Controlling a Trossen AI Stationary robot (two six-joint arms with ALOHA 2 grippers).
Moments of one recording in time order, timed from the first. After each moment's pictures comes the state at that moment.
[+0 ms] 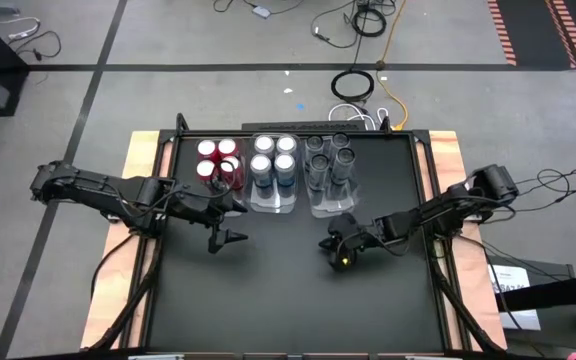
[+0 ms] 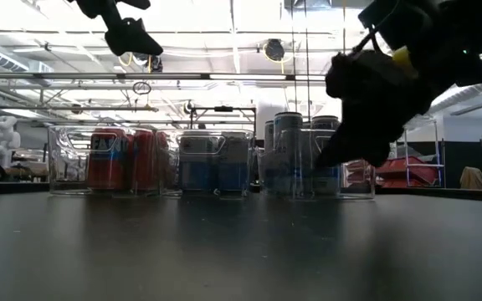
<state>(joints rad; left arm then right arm) -0.15 1.02 0.86 -0.44 -0.04 -0.31 0.25 1.55 0.57 0.31 0.23 0.63</state>
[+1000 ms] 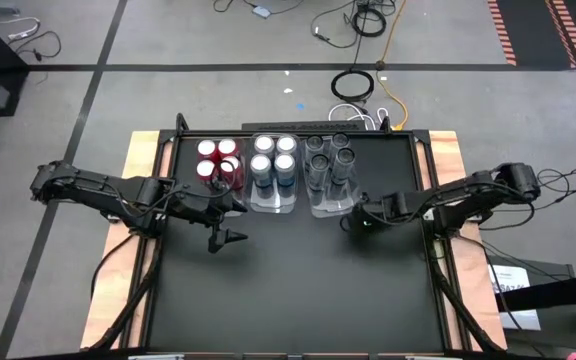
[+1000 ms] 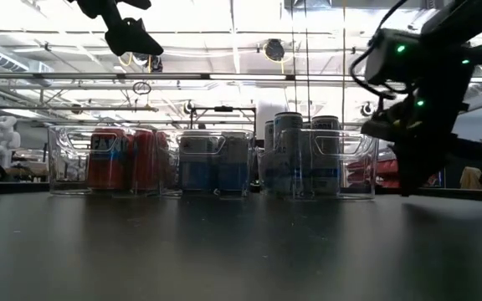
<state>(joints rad) -0.15 1.02 0.86 -0.43 -0.04 -0.31 0.04 1.33 0.57 -0.57 0.30 1.28</state>
